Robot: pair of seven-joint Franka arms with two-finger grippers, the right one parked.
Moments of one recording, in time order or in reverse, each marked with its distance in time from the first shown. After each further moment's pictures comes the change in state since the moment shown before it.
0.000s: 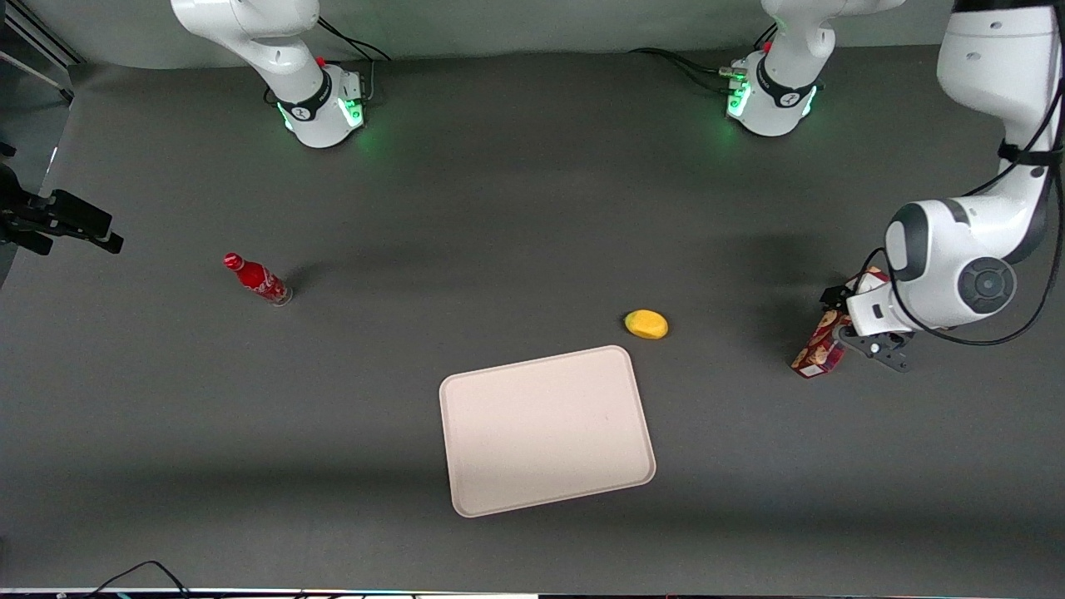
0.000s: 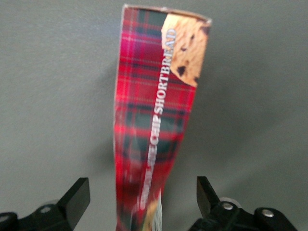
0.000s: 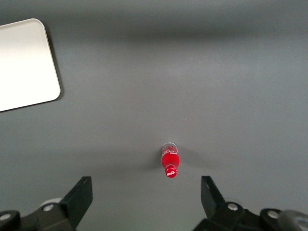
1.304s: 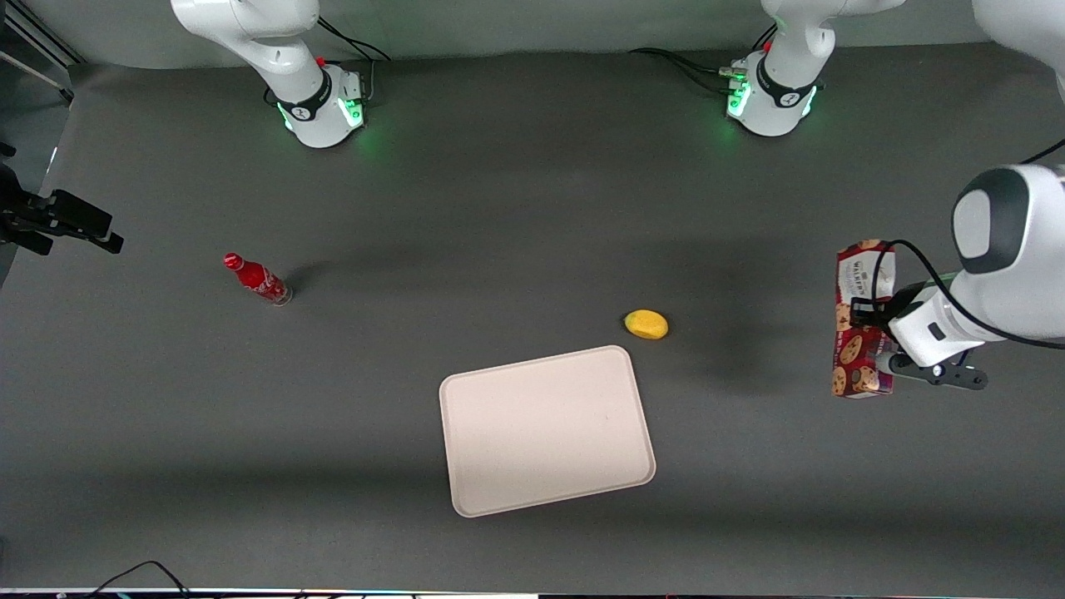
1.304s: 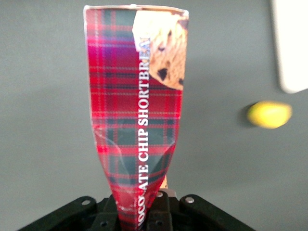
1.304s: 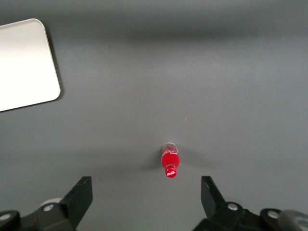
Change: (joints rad) arm -0.004 -0.089 -0.132 0.476 -0.092 -0.593 -0.496
